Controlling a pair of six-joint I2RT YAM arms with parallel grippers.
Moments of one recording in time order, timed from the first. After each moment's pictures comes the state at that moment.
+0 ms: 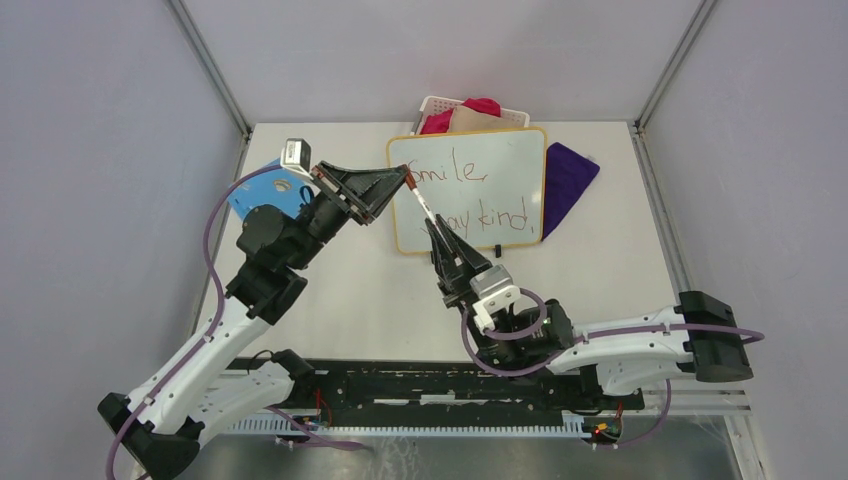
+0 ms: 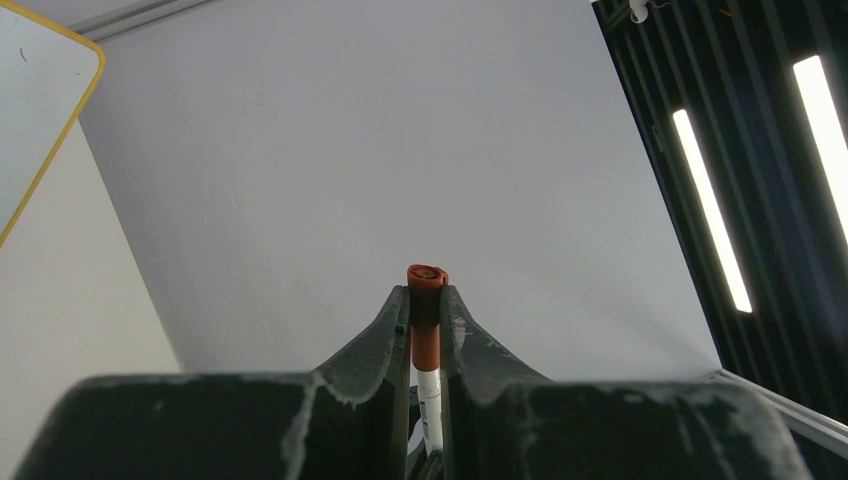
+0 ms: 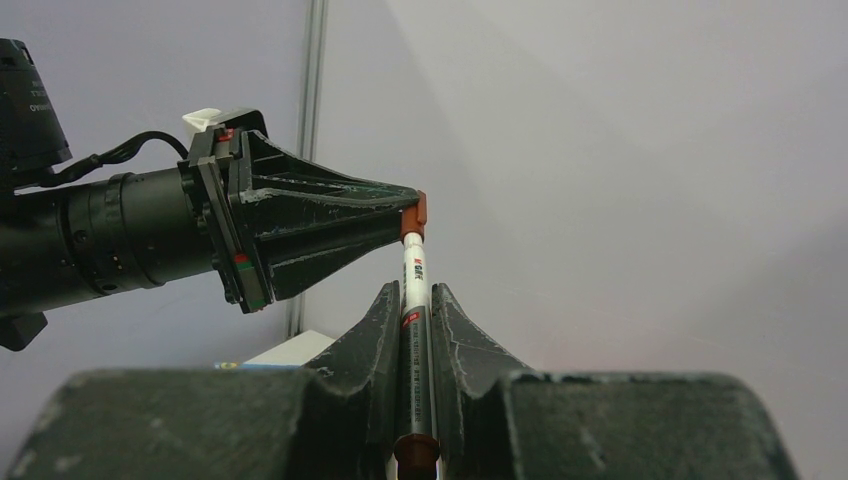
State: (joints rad) left arm -0.64 0.86 0.94 0.24 0.13 -1.38; right arm 1.54 1.29 0.84 1.40 0.75 -0.91
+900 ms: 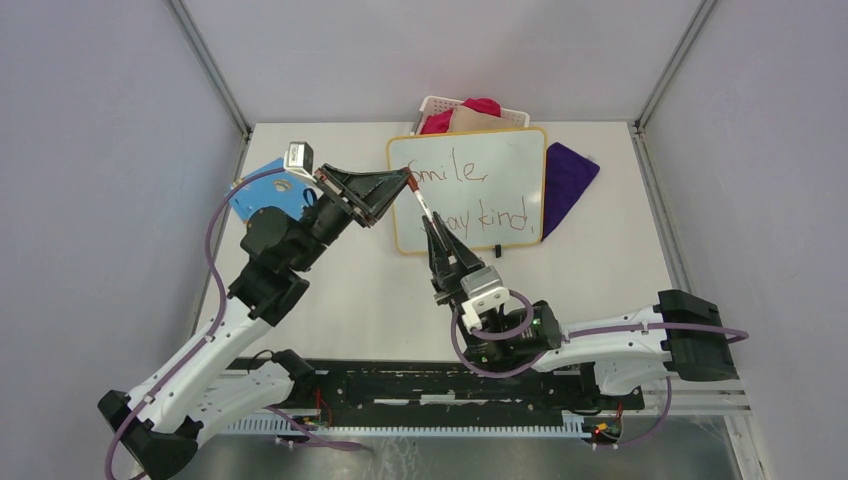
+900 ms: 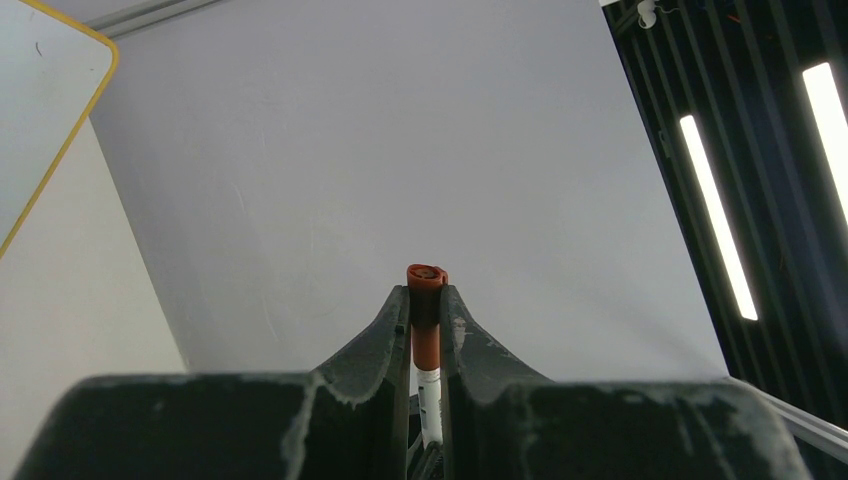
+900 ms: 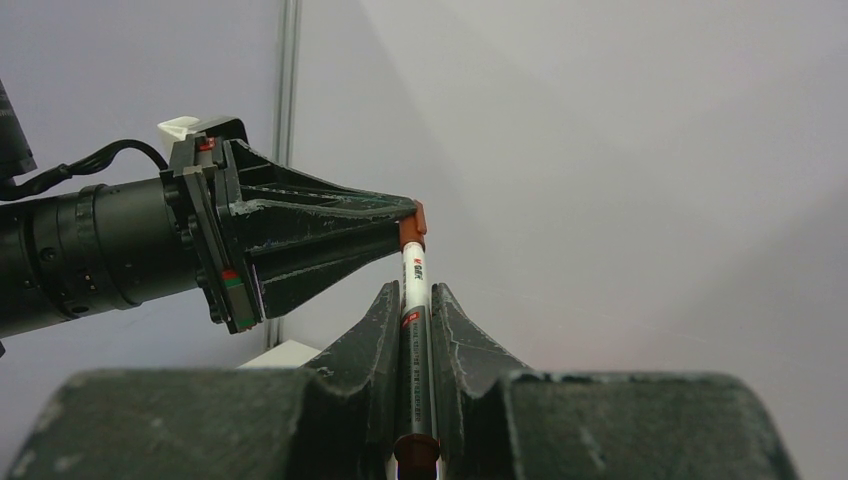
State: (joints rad) left arm -0.66 0.85 0.93 0.23 0.11 -1.37; right arm 1.52 1.38 0.86 1.53 0.75 -0.98
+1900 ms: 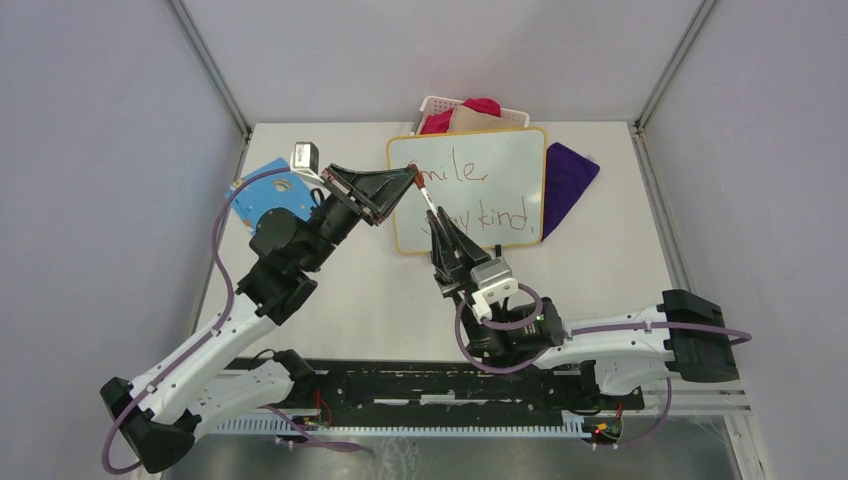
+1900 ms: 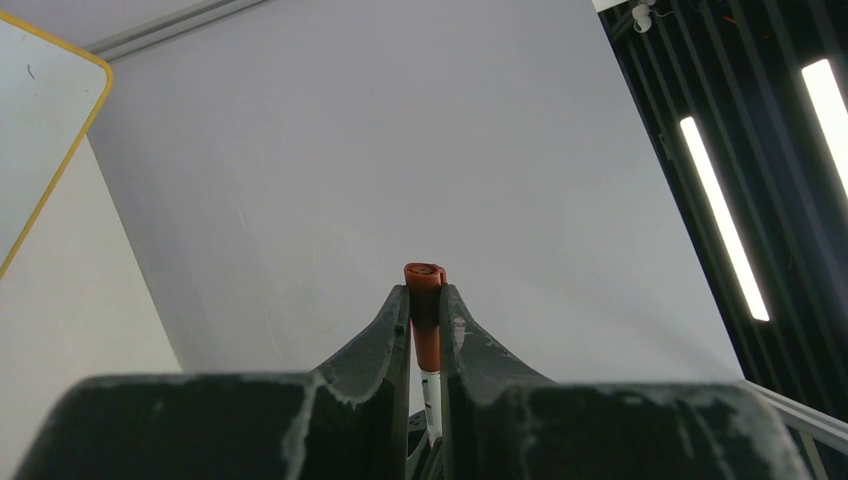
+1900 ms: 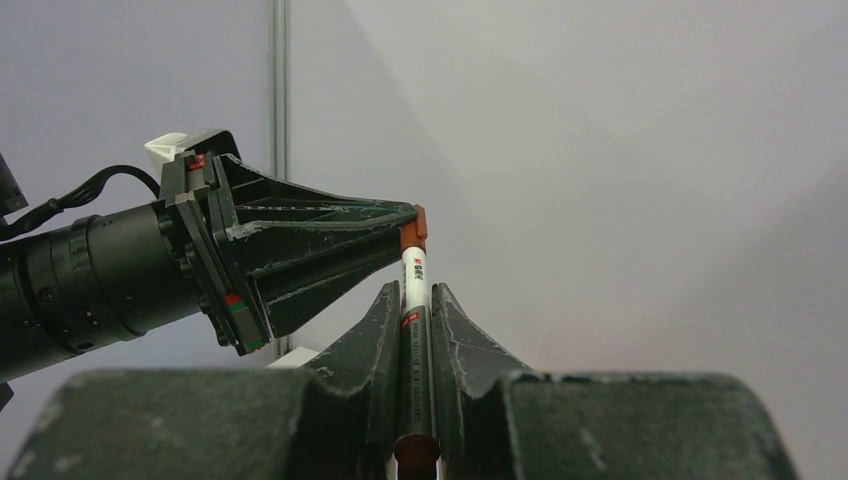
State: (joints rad) left arm -0.73 0.89 0.92 0.29 0.03 -1.33; right arm 1.50 1.37 0.86 1.53 0.76 -0.91
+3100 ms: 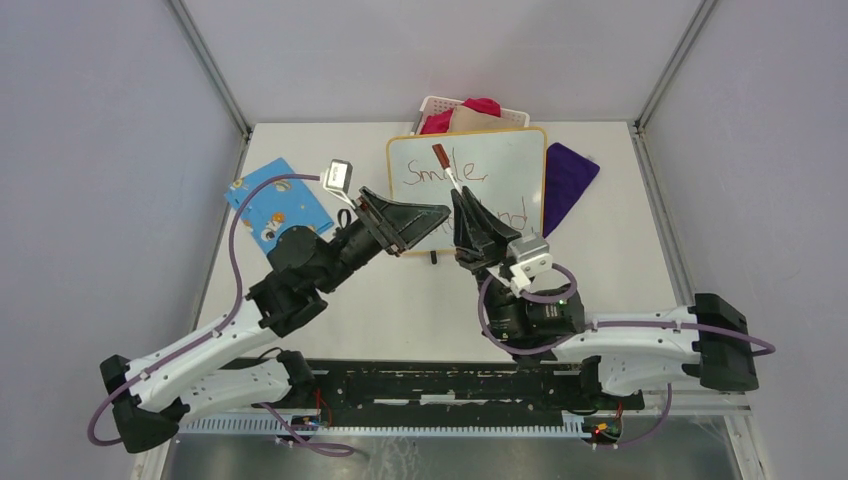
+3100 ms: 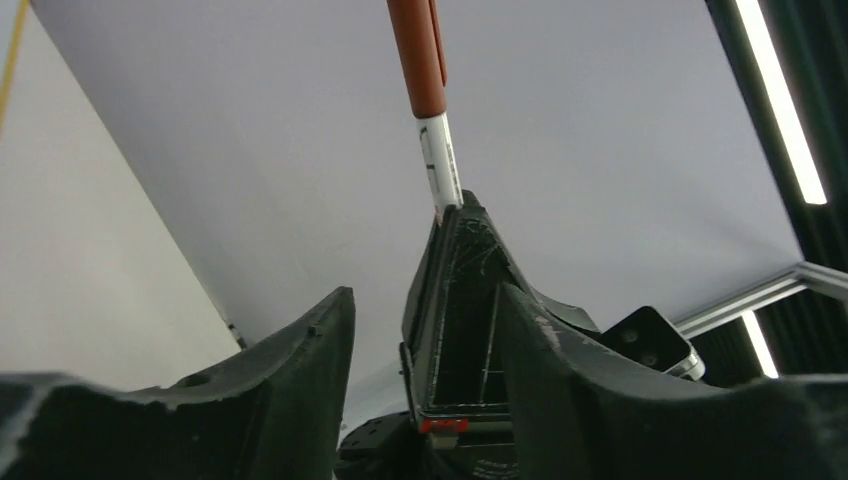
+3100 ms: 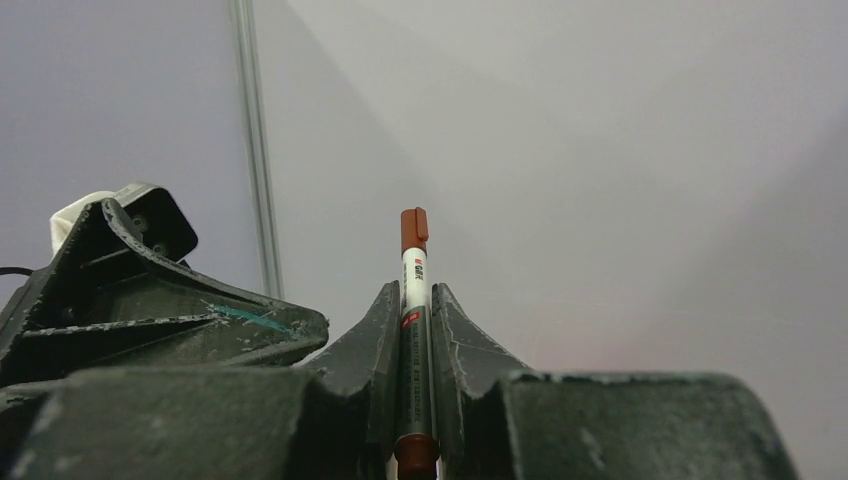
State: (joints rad) left arm -0.96 0.89 0.90 0.31 -0.02 -1.17; right arm 1.40 1.27 0.84 1.46 0.75 -0.79
